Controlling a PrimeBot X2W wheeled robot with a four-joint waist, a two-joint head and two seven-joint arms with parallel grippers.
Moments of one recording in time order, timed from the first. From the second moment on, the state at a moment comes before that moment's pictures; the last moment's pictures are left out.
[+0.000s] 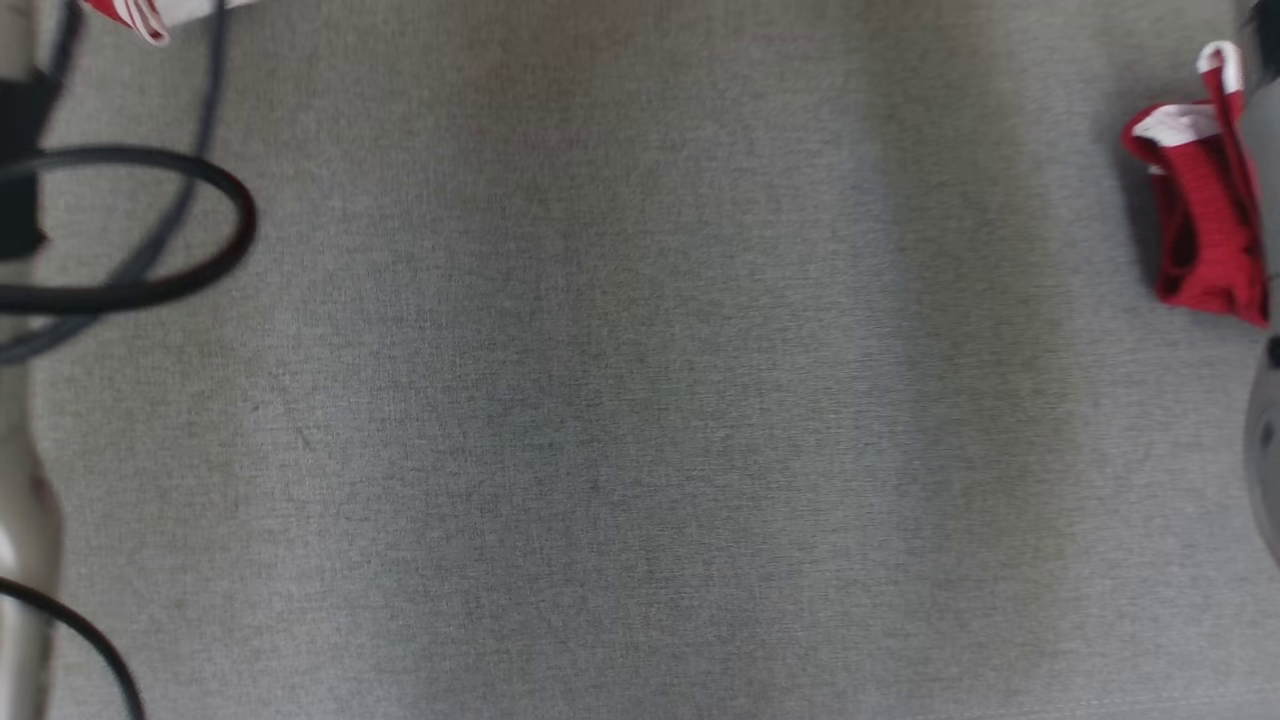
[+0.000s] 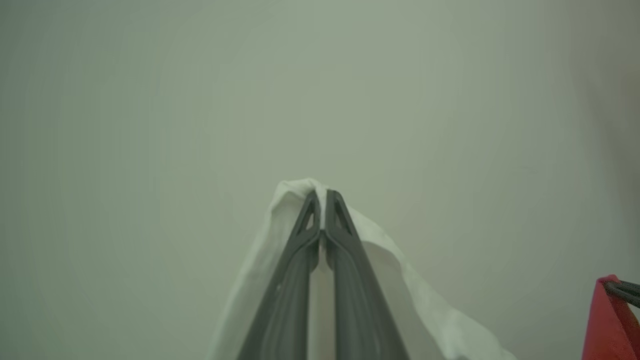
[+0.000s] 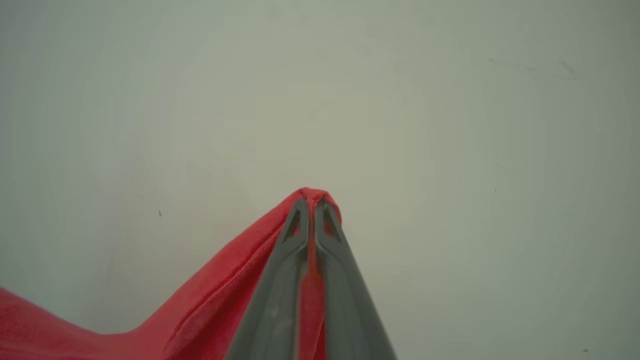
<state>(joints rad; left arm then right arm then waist) -1.48 0.22 -0.37 0.32 -0.17 0.12 -0.26 -1.55 -0.06 0.05 0.86 0.03 0.13 -0.26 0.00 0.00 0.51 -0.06</state>
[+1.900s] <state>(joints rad) -0.05 0.24 -0.33 0.02 -0.55 0.21 0.06 -0.17 -0.45 0.23 0.06 0.55 0.13 0.83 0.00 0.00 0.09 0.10</state>
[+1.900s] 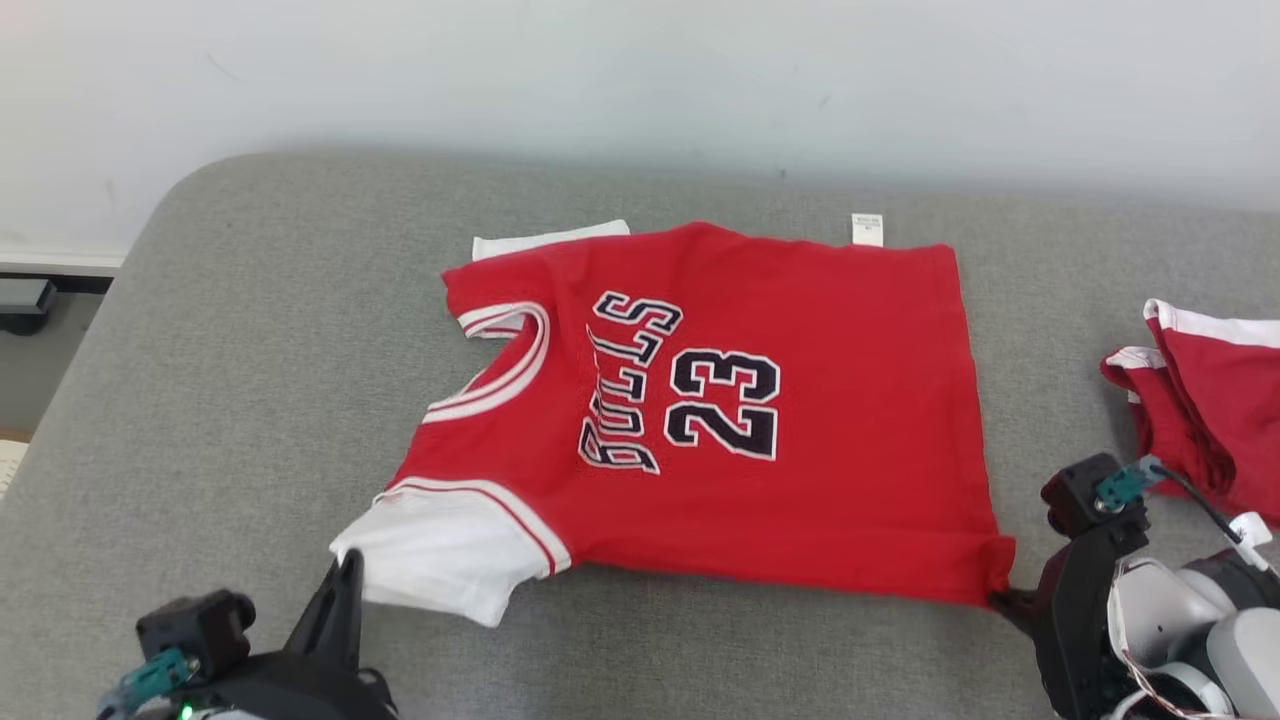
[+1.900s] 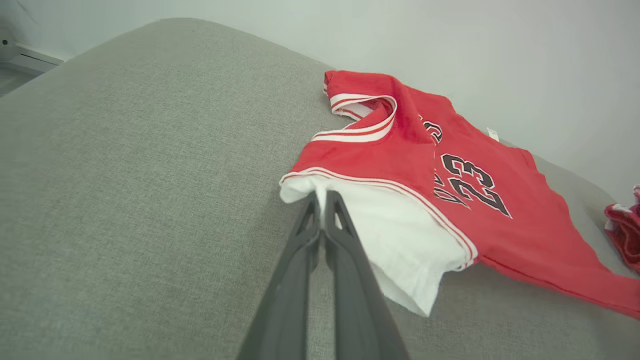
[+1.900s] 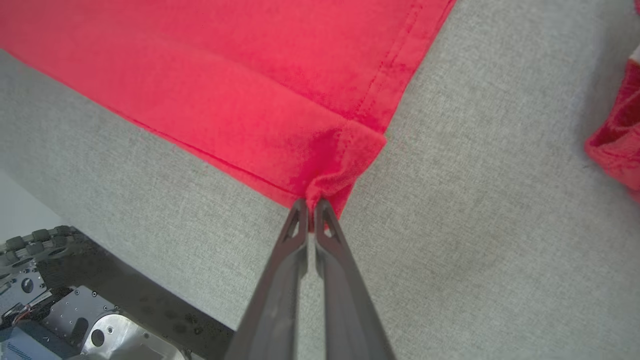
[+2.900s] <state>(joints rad) 0.21 0.32 -0.35 -0.25 -0.58 0.38 0.33 0.06 -0.34 0.02 -0.18 0.53 0.13 1.17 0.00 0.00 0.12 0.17</state>
